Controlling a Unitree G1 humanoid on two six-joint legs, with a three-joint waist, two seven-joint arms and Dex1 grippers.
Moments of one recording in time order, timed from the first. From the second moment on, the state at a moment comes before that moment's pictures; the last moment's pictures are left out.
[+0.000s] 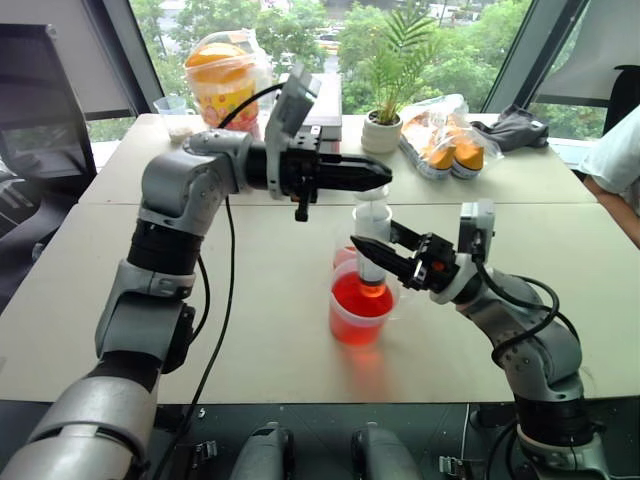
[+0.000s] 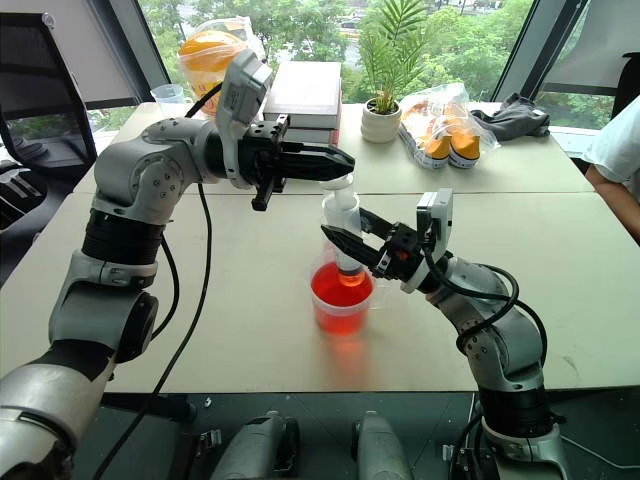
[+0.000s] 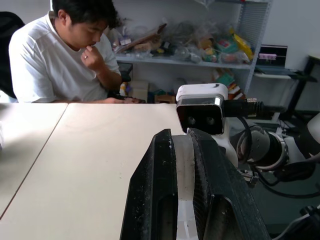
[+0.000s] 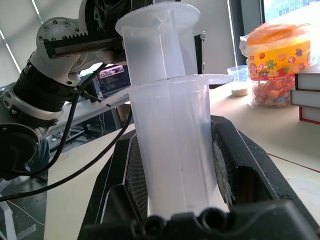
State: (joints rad) left arm -1.15 0.41 -0.11 0.24 -0.62 0.69 -1.28; right arm -0.30 -0.41 -0.06 -0.40 0.66 0.44 0.76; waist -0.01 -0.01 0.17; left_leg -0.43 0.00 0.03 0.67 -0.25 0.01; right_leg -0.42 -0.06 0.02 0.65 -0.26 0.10
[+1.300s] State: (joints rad) left arm -1.00 0.58 0.02 0.15 -0.62 0.69 -1.18; right arm -0.79 -0.37 -0.14 0.10 0.69 0.36 0.75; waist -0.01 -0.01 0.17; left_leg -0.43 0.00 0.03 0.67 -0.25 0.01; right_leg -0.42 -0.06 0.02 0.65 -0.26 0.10
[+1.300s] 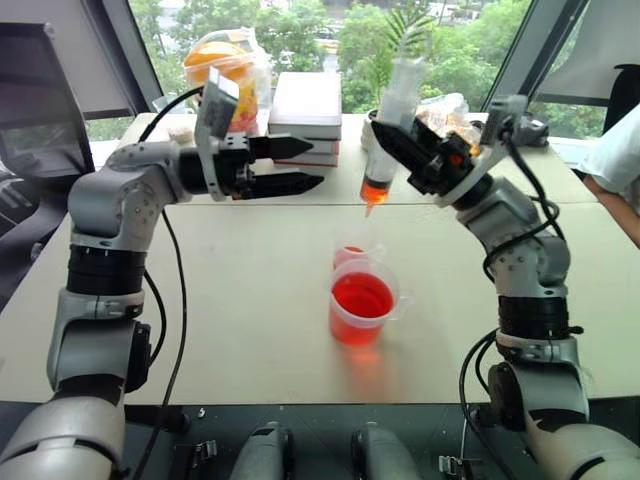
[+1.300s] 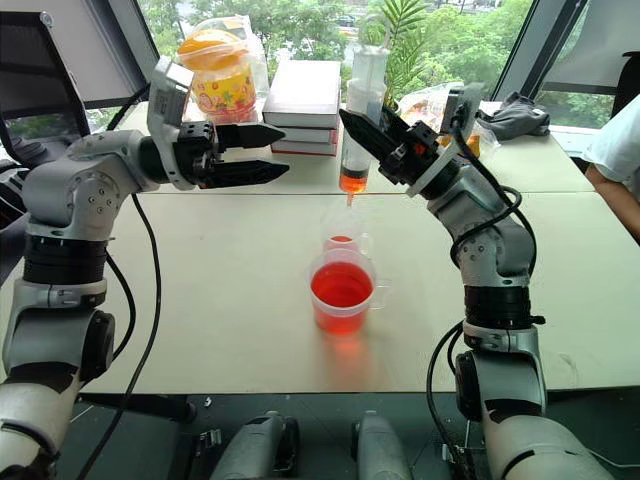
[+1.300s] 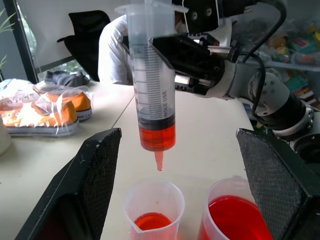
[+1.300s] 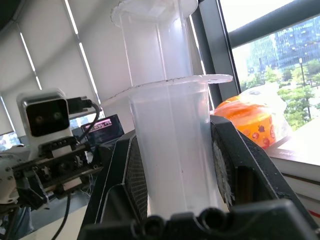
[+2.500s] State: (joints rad) left arm -1.33 0.30 -0.01 0.69 -0.41 0.47 -1.19; right arm -0.67 -0.28 -0.08 0.22 0.49 0.13 0.84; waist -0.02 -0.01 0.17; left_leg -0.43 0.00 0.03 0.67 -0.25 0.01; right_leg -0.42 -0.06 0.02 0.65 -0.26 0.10
